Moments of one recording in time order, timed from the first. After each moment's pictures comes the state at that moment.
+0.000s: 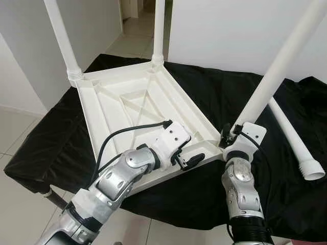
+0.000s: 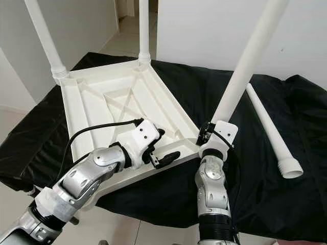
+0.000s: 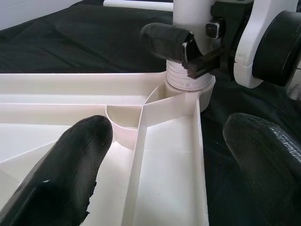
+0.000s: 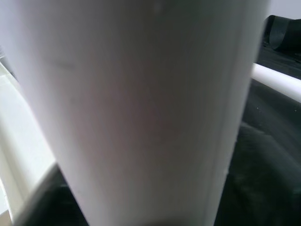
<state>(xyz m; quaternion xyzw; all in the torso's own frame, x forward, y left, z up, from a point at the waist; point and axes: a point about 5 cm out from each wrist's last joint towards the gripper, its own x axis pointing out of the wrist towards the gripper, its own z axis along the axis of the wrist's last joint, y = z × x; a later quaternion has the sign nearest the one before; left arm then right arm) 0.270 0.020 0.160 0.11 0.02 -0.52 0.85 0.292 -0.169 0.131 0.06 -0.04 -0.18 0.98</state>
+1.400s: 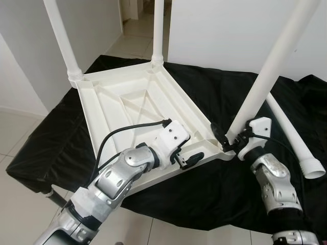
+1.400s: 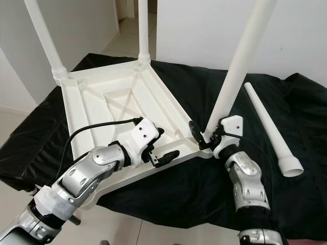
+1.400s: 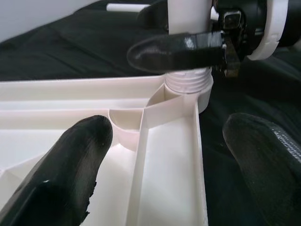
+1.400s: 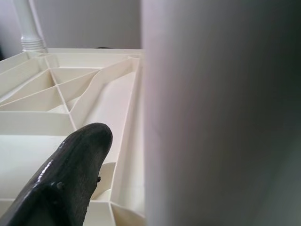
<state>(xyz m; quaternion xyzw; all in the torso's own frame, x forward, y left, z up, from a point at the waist) 0.275 0.020 0.167 0.12 0.01 -0.52 0.85 0.314 -0.208 0.142 -0.04 -0.06 0.23 0.97</state>
